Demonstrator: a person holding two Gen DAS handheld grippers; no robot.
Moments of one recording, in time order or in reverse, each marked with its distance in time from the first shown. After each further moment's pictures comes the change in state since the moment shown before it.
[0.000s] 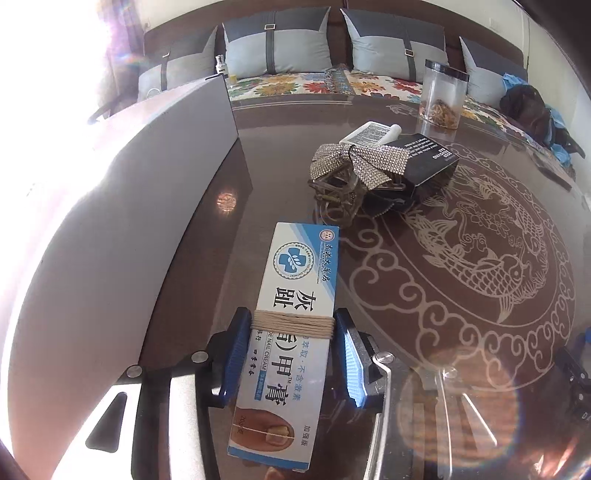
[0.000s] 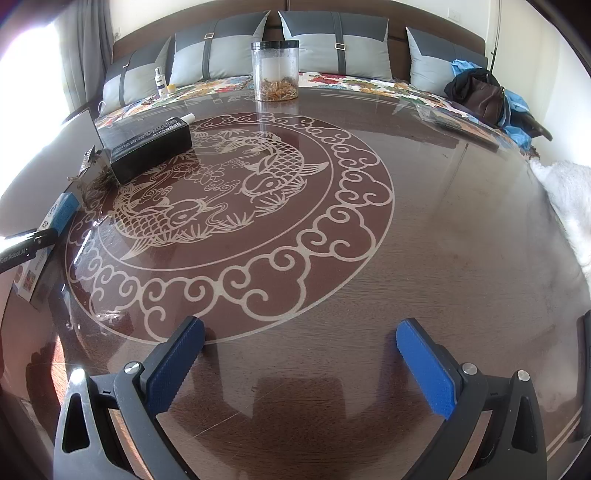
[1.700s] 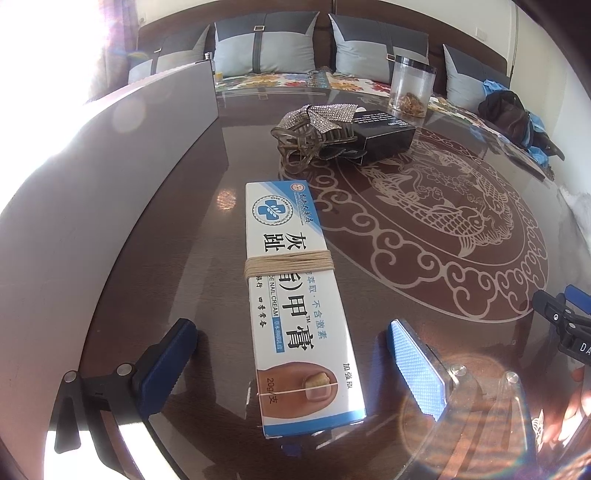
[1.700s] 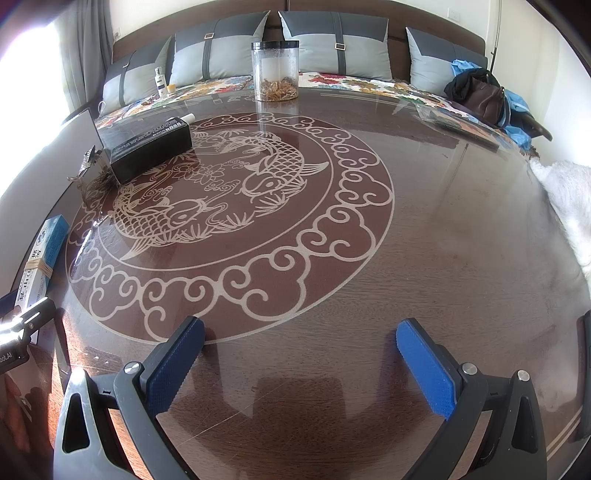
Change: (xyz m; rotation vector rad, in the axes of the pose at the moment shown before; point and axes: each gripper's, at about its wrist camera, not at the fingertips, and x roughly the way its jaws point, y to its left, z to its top) left arm -0.010 -0.012 -0.049 -0.013 -0.027 -0.090; right arm 0.000 0.000 0.000 0.000 0.000 0.000
